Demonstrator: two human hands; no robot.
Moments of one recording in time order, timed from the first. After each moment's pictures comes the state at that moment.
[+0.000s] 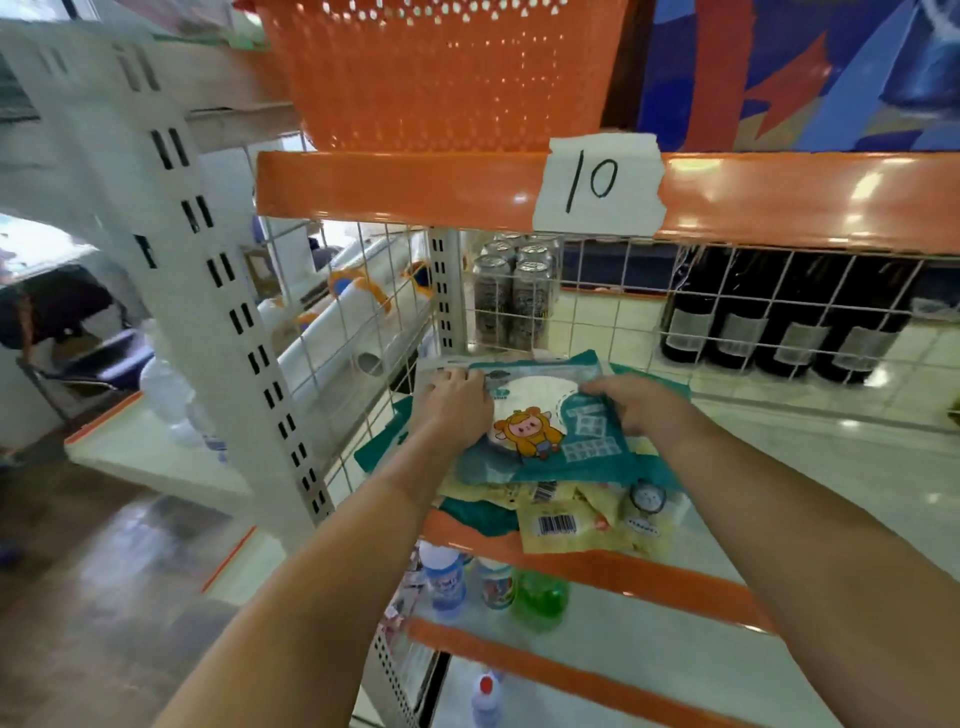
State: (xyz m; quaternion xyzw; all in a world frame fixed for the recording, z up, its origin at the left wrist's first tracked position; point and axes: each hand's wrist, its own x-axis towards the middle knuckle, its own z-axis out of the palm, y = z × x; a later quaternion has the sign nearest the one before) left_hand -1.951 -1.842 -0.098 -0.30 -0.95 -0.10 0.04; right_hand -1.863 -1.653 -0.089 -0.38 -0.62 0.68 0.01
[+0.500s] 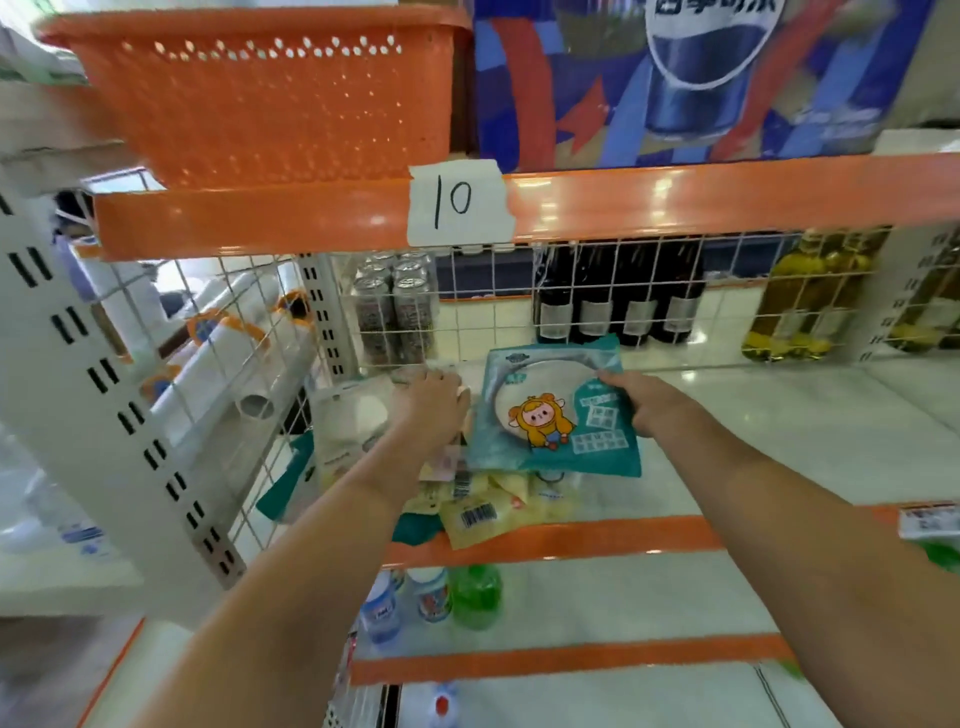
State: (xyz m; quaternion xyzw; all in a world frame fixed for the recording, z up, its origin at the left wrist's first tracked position) left_hand -1.909 -1.789 -0.075 -0.45 -0.89 -0.02 0.07; right_hand -1.735 -1.612 -0.076 -0.47 -0.47 0.72 0.21
